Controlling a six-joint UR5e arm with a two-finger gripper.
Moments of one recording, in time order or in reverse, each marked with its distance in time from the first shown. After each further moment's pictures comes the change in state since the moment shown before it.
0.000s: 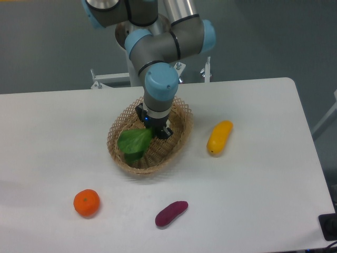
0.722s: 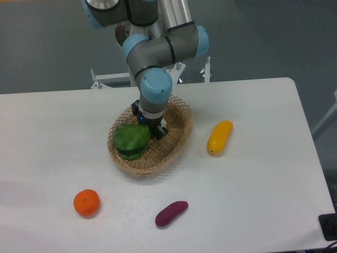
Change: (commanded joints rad) arm -0.063 -0.014 -0.231 0.201 0.005 -0.003
